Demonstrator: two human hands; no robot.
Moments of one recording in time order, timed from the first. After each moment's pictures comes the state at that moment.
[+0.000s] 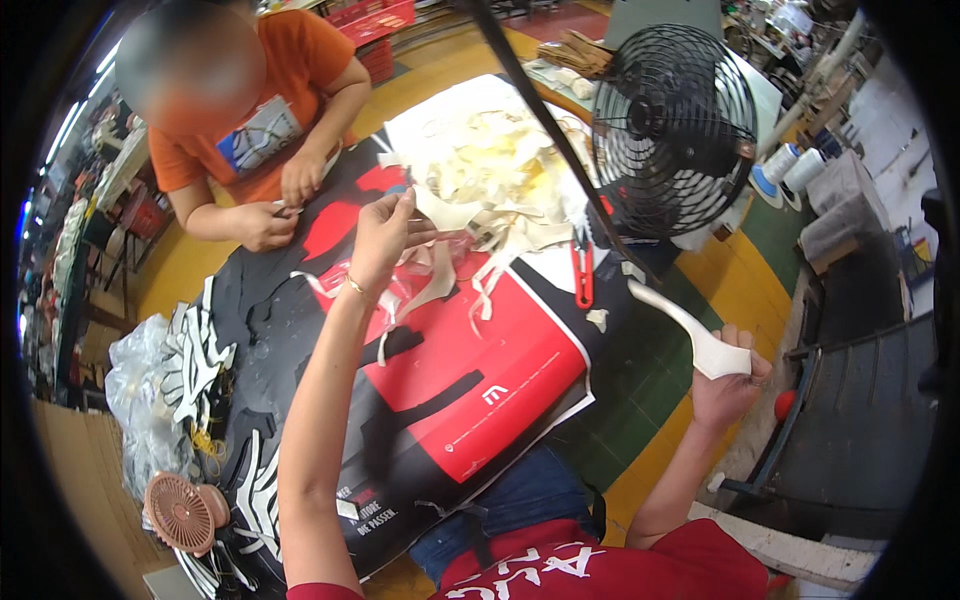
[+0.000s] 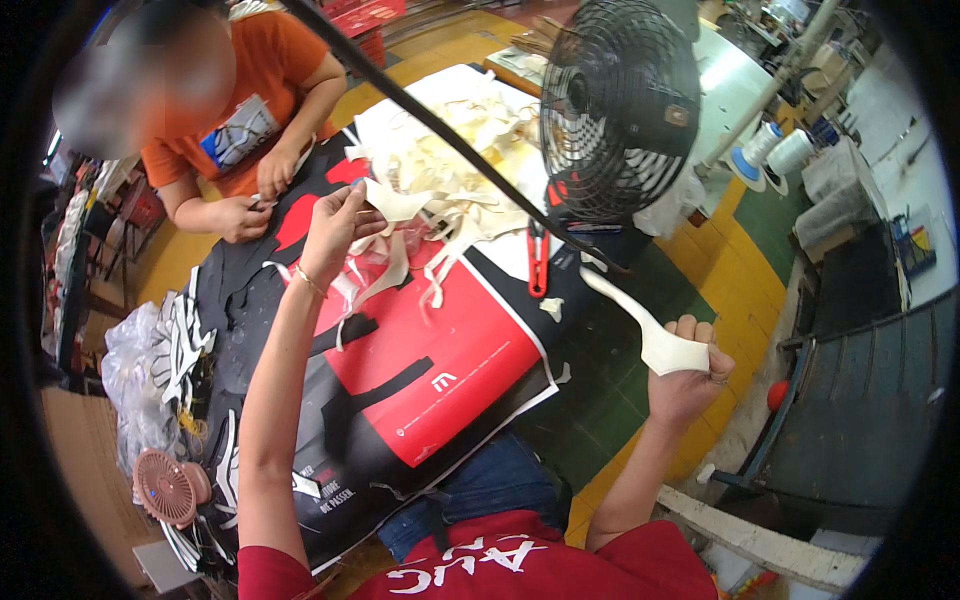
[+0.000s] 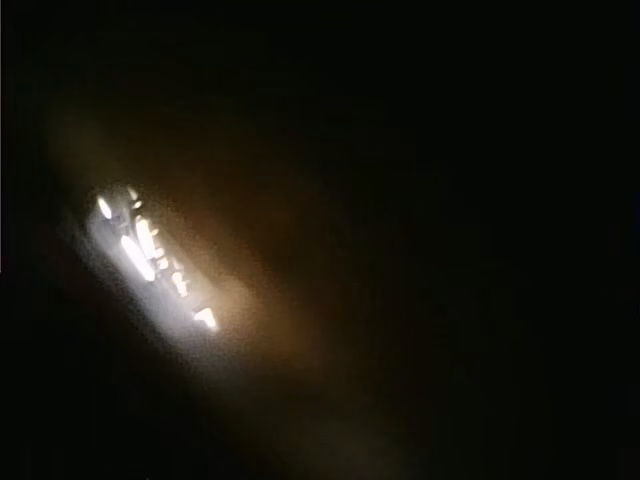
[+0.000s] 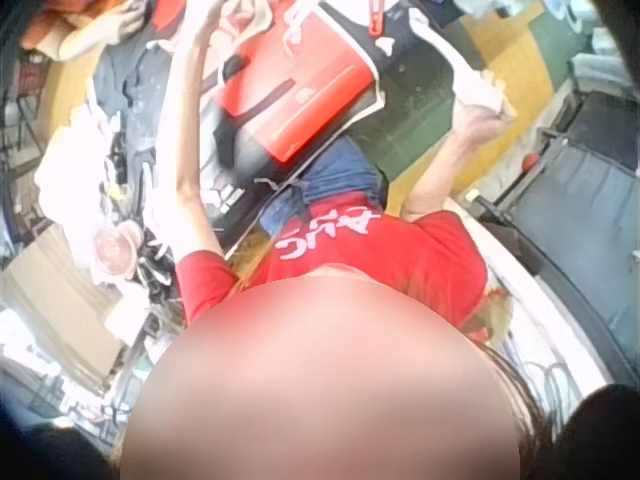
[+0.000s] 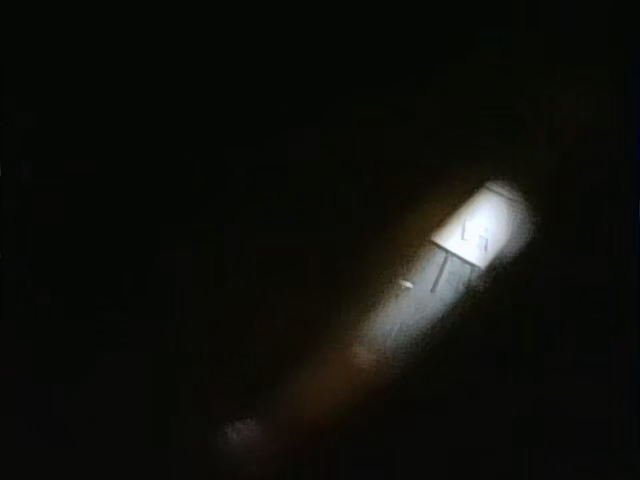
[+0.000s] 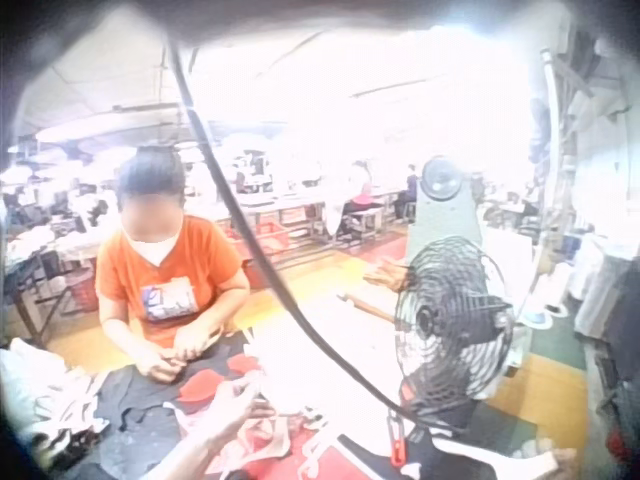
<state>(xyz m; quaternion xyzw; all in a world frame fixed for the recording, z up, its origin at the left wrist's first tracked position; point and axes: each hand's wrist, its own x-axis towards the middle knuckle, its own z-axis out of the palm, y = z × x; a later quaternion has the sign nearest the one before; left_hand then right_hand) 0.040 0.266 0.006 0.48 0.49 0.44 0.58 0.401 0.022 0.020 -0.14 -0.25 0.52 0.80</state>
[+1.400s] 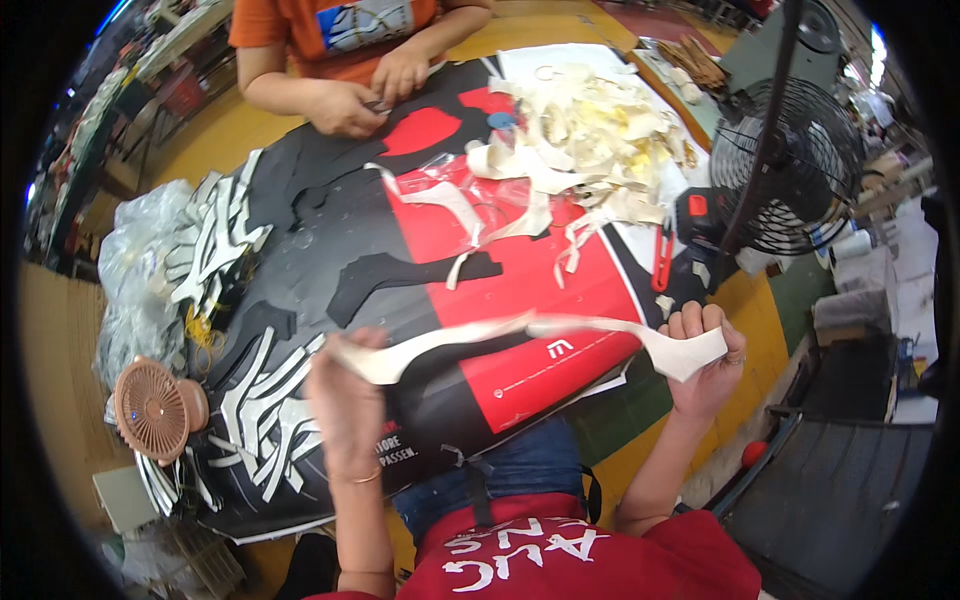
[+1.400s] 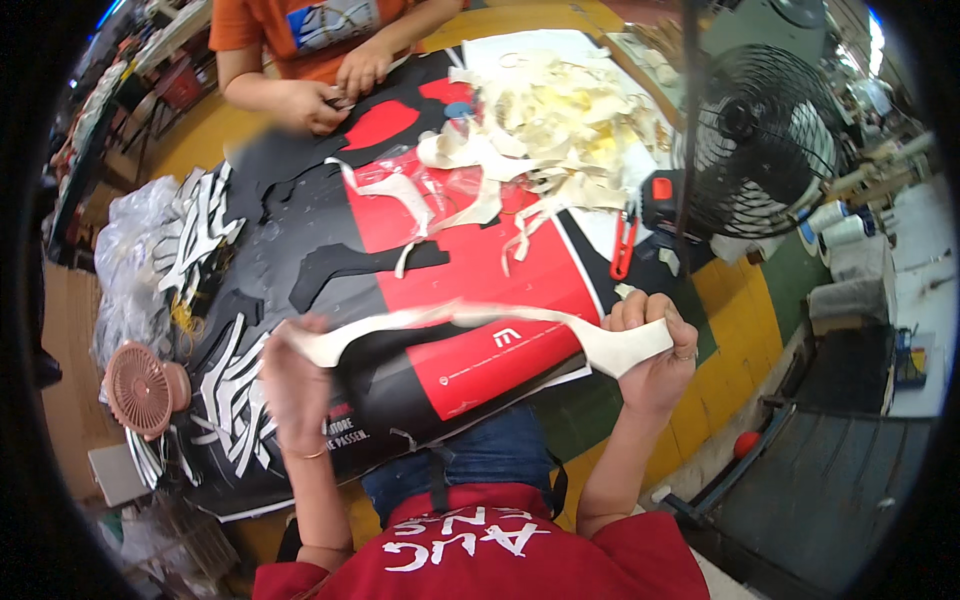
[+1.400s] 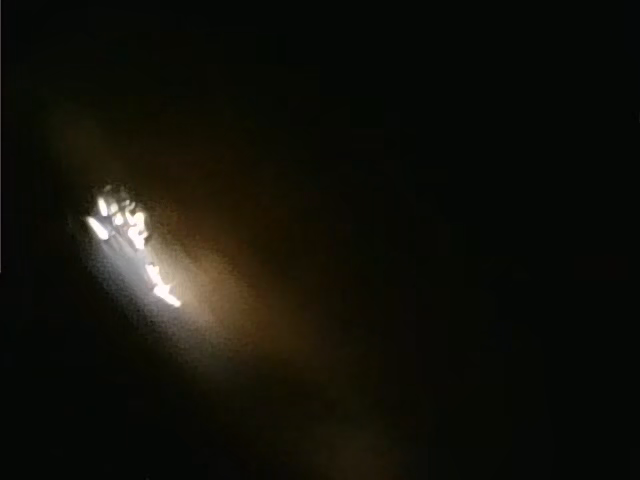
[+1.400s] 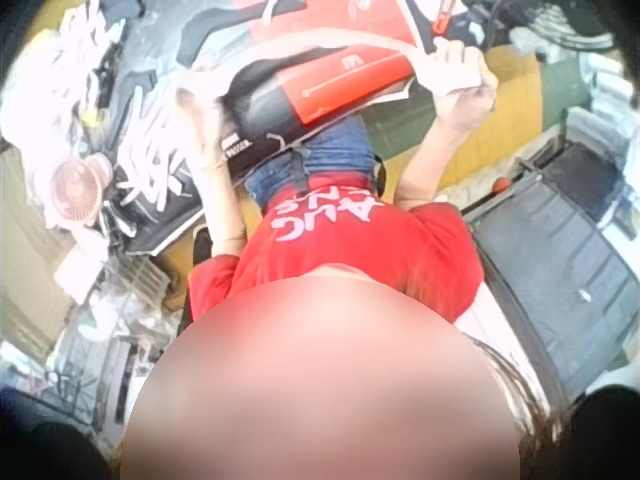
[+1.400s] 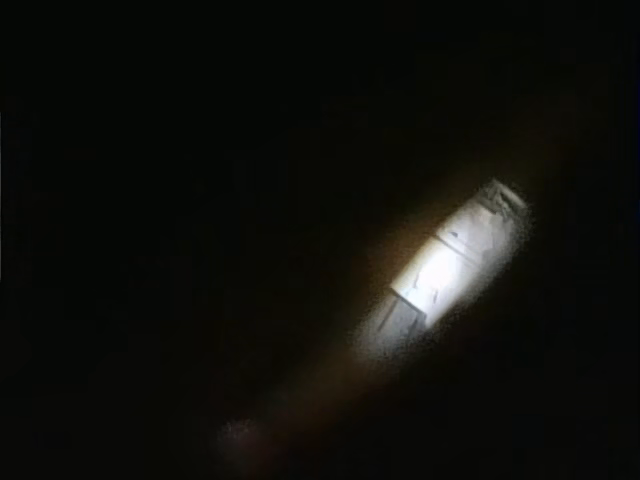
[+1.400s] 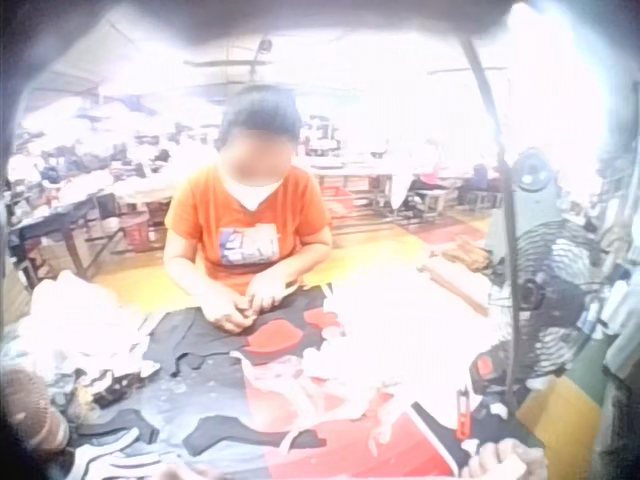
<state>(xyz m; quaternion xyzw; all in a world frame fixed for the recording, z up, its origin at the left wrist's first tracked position) -0.061 -0.016 -0.033 0.07 0.33 0.77 0.55 0.300 0.062 0.032 -0.18 -0.29 0.69 0.64</state>
